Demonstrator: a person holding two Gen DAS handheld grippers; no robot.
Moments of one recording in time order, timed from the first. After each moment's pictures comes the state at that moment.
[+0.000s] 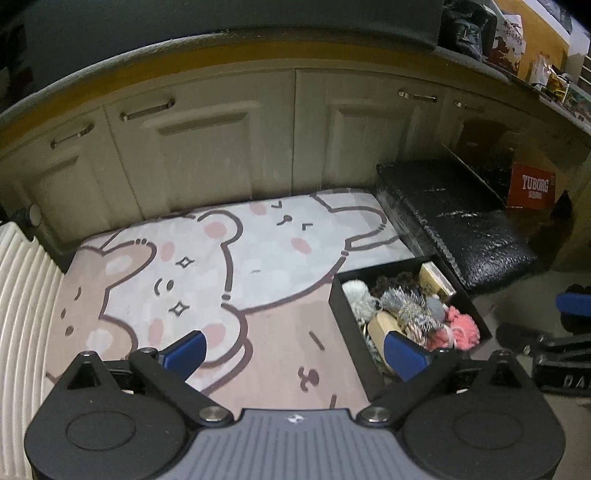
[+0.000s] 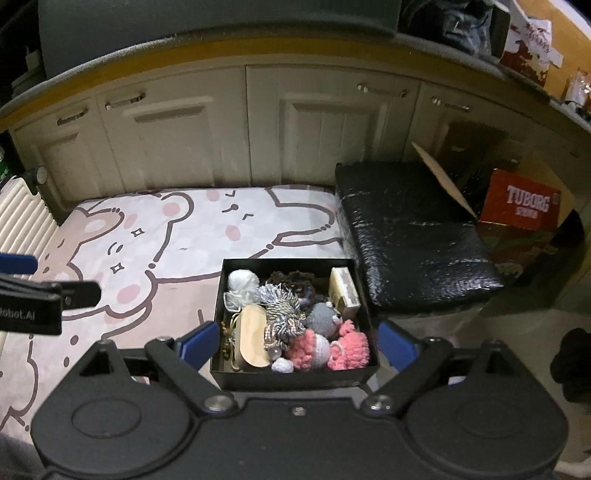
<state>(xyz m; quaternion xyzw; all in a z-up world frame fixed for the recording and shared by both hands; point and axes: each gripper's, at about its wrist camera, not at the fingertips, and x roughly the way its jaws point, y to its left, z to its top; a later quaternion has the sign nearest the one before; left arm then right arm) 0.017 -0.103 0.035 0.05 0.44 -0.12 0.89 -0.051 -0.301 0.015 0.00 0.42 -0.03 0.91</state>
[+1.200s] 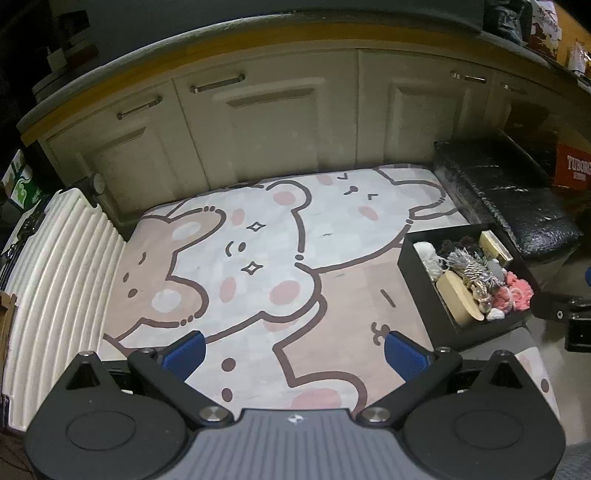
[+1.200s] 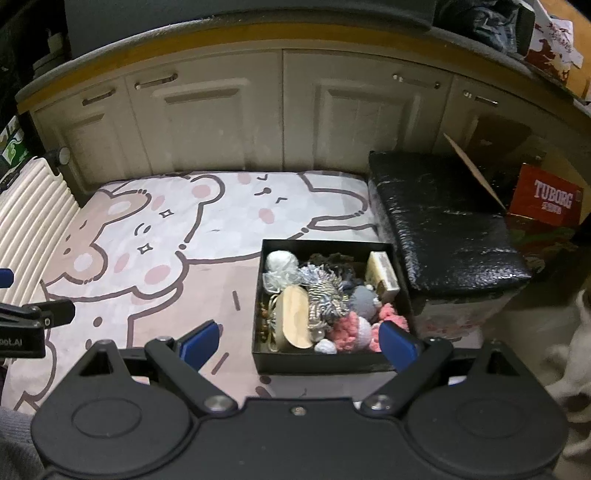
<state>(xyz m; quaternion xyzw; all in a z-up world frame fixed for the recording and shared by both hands) -0.018 -0.052 0.024 0.08 0.45 -0.04 0.89 -0.056 -0.263 0.002 0.00 0.44 0.00 0.90</state>
